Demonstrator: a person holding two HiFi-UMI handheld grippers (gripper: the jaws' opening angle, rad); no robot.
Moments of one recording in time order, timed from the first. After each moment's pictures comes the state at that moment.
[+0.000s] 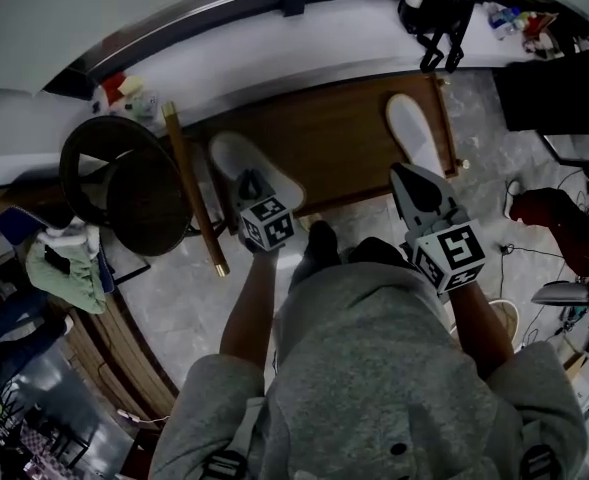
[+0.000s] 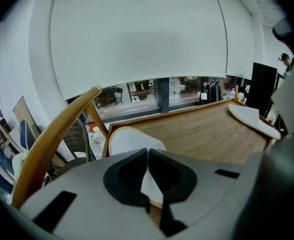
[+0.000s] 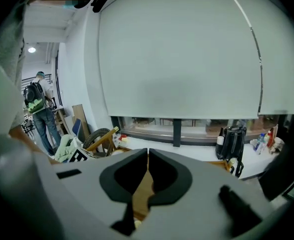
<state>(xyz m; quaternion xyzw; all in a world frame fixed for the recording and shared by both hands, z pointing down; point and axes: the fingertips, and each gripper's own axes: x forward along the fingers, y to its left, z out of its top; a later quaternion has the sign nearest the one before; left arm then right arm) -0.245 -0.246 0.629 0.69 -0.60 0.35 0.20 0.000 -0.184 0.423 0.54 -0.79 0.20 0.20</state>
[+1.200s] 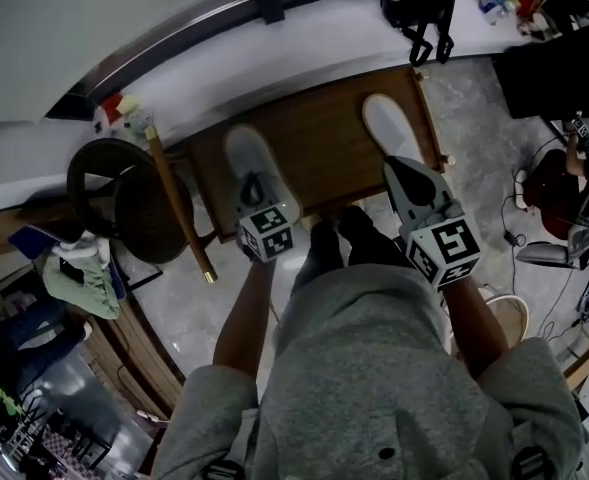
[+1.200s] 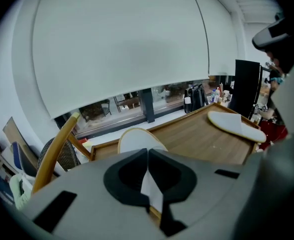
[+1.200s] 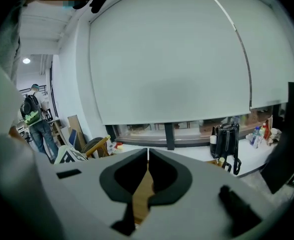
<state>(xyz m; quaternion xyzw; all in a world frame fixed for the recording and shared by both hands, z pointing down) -0.168 -0.245 0.580 0.74 -0.55 0.36 0.15 0.065 -0.184 0.413 0.56 -0.78 0.22 0.15</state>
